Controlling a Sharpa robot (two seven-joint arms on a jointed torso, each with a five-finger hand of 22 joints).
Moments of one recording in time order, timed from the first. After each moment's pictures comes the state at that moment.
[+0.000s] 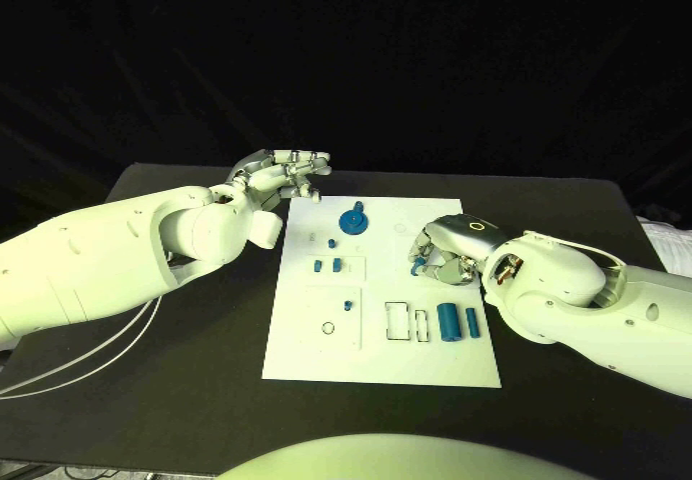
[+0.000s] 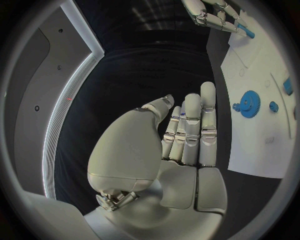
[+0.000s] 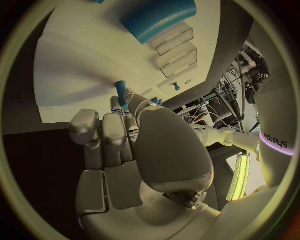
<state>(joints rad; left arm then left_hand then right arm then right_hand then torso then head) 1.23 -0.83 -0.01 1.47 0.04 -0.23 0.26 1.40 -0.09 0.40 0.06 0.12 0.87 0.22 0.20 0.08 0.95 0.14 0.34 0.14 1.14 0.05 1.03 0.52 0.16 1.19 0.14 0.51 0.89 1.12 -0.88 -0.04 1.73 -1.72 -0.26 -0.28 1.49 -0.04 0.36 0.05 0.05 1.16 0.12 0.11 0.13 1.18 0.09 0.19 0.07 1.46 -0.02 1.15 1.02 0.14 1.28 0.08 1.25 0.95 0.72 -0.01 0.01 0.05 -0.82</state>
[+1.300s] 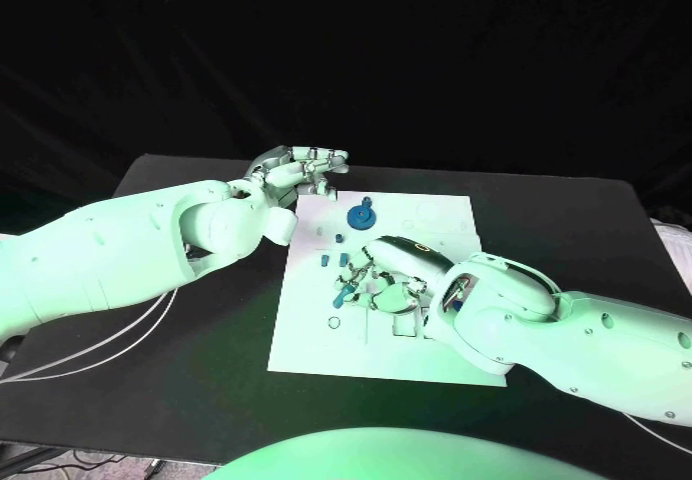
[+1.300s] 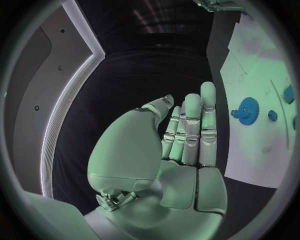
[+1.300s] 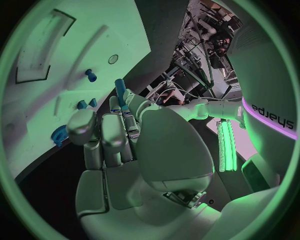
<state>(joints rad) 1.22 -0.80 -0.01 1.46 0.03 -0.21 0.26 1.40 -0.09 0.40 0.06 0.12 0.87 0.22 0.21 0.08 0.94 0.14 0.35 0.14 1.14 0.05 1.03 0.52 0.16 1.19 0.14 0.51 0.89 1.07 -0.72 -0.03 1.80 -1.43 -0.32 -0.12 1.47 -0.05 0.41 0.03 0.06 1.14 0.14 0.10 0.13 1.18 0.09 0.16 0.07 1.46 -0.02 1.15 1.01 0.12 1.27 0.08 1.25 0.94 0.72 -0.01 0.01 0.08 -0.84</state>
